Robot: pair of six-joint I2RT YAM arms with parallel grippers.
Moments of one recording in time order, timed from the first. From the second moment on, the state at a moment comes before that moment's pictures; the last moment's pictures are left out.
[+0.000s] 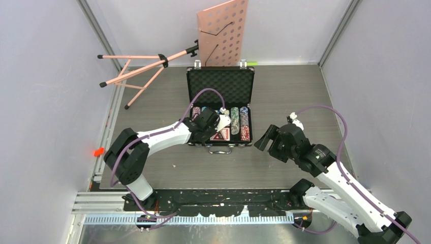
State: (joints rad) left arm -0.78 1.63 1.02 -0.38 -0.18 0.31; right arm 0.63 0.71 0.74 -0.81 0.13 0.99
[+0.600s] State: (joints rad) left arm -0.78 1.57 1.01 -0.31 -0.30 0.31; right arm 0.63 0.75 0.74 -0.77 0.12 0.99
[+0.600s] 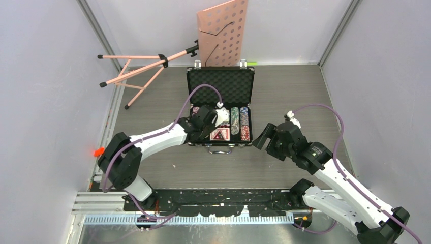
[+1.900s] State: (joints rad) left arm -0.77 0.71 0.44 -0.25 -0.14 -0.56; right arm 0.13 1.69 1.55 -0.37 0.06 0.83
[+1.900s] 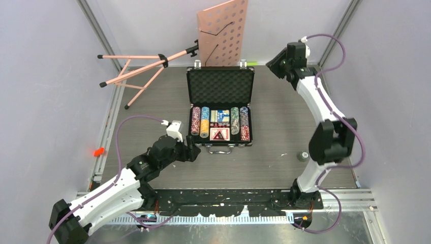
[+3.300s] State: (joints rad) left arm -0.77 0.78 0.52 -0.30 -0.03 -0.58; right arm 0.52 1.53 1.01 -0.48 -0.05 0.67
